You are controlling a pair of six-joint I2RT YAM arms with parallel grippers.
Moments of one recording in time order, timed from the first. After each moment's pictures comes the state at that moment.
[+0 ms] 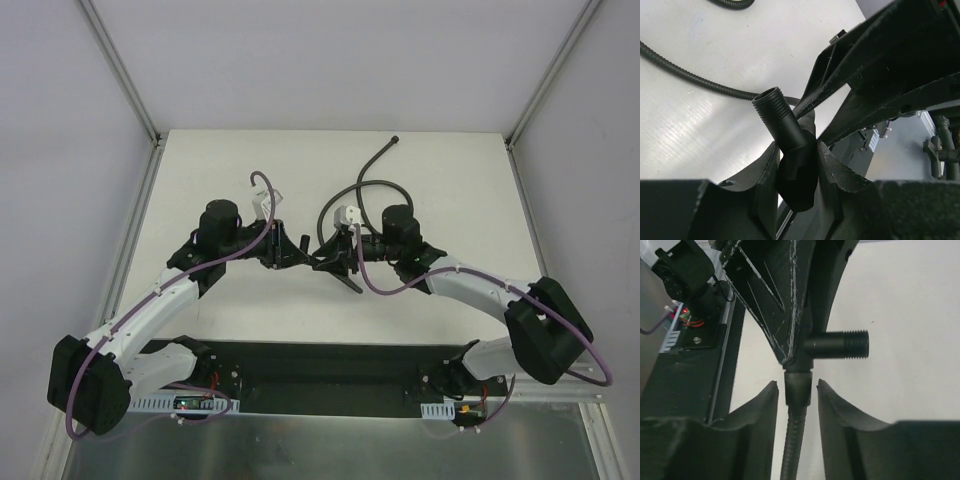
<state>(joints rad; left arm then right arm) -0.45 1.03 0.71 -0.09 0.72 -0.49 0.72 1.38 0.74 0.43 -0.82 -0.15</state>
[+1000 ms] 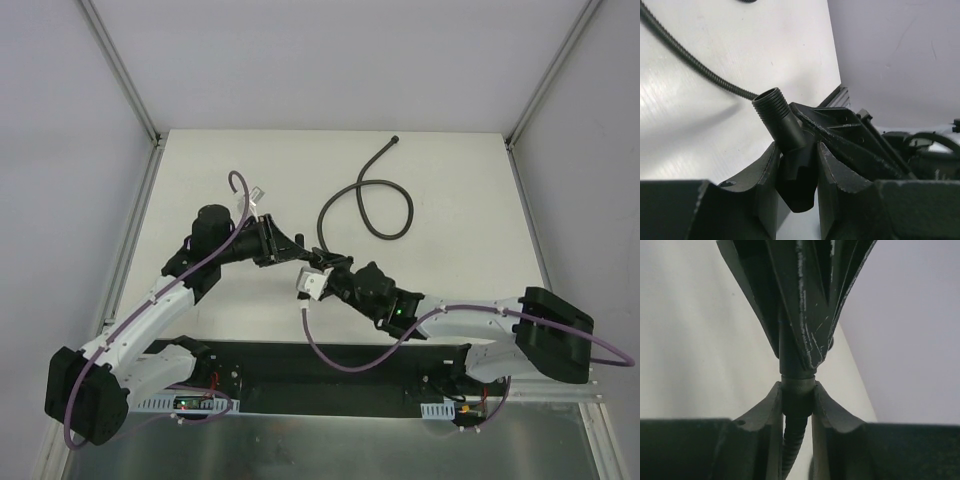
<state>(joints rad) -0.44 0.99 0.67 -0.09 0.65 -0.95 1.22 1.36 0.57 0.68 0.33 -0.84</state>
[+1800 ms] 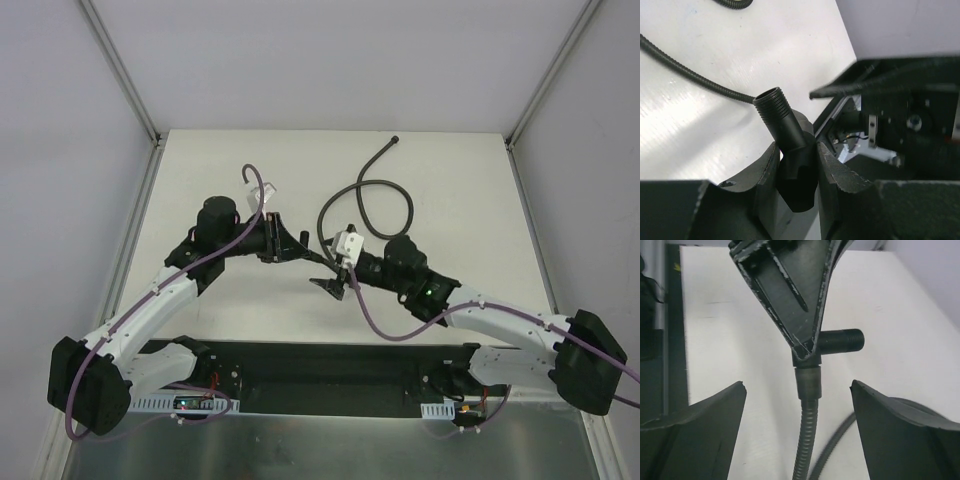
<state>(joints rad) -0.45 1.03 0.73 -0.11 0.70 -0.63 0.89 1.15 0.64 0.33 -0.38 -0.21</state>
